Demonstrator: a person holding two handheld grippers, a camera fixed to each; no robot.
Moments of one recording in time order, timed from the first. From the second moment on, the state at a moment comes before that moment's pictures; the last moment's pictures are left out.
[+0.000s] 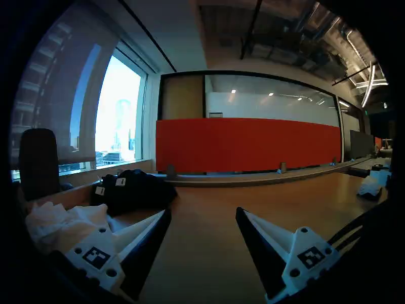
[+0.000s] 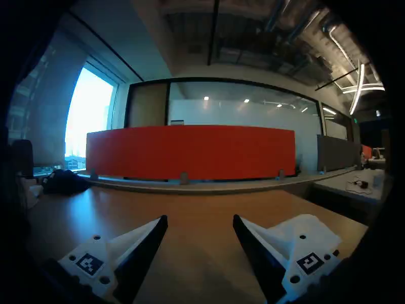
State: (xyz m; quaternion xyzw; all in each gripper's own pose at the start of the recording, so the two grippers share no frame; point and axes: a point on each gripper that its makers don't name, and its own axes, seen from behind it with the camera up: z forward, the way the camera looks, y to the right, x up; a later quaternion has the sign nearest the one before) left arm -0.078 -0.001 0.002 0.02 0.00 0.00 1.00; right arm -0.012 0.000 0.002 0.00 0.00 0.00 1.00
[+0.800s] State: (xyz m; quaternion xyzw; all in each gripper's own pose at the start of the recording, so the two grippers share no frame) left arm -0.078 -0.002 0.003 0.02 0.00 0.00 1.00; right arm -0.013 0.000 0.000 0.00 0.00 0.00 1.00
